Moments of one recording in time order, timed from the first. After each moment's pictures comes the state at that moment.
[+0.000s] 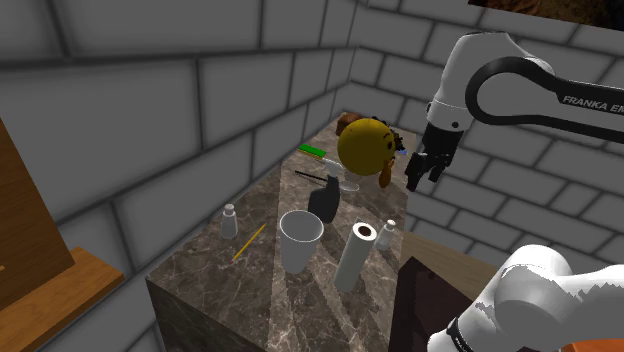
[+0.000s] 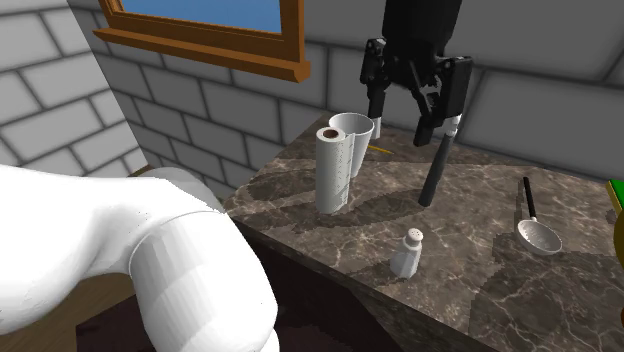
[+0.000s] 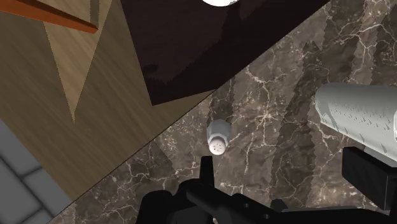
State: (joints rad) arm 0.00 -0.81 -0.03 -2.44 -0.08 1.58 0.17
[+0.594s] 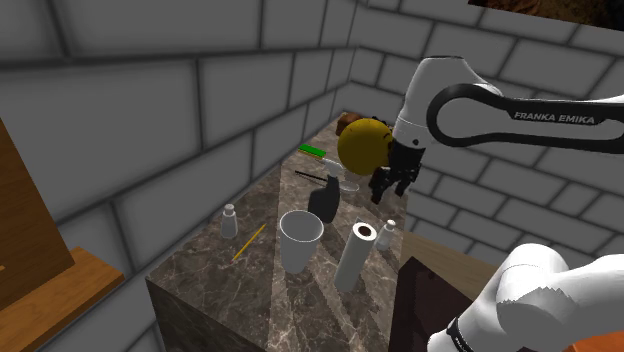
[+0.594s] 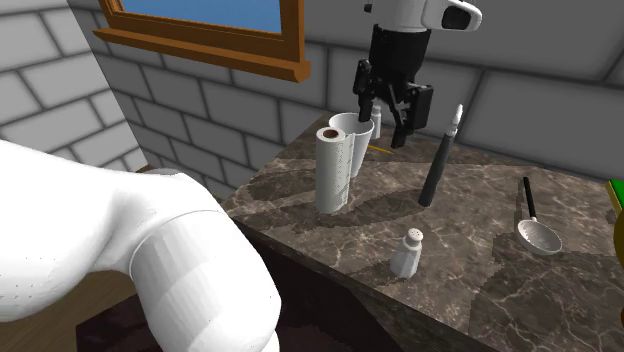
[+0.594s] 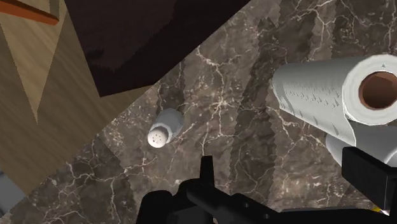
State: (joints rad) arm 0.05 -0.68 0.03 -2.50 0.03 1.80 0.27
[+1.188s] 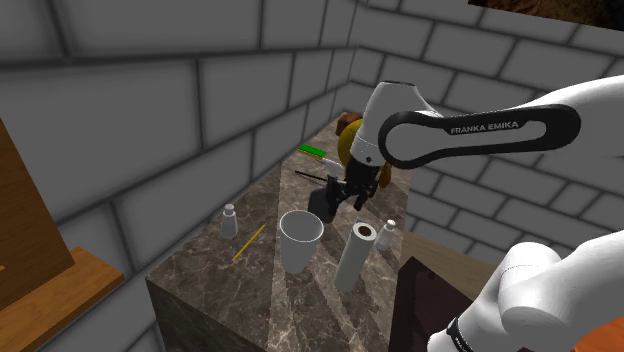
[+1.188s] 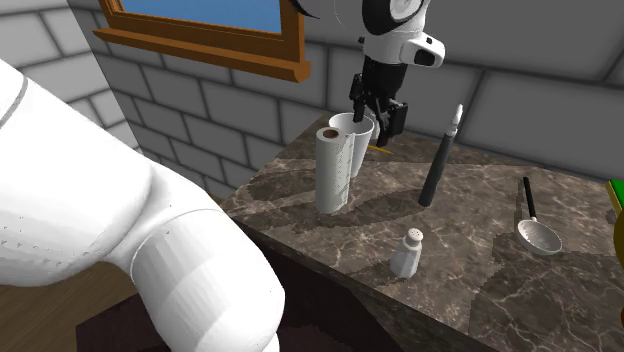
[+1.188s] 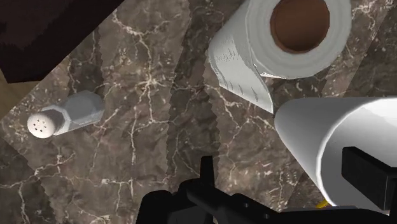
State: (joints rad) arm 0.12 -0.44 0.09 -2.49 0.16 2.09 0.35
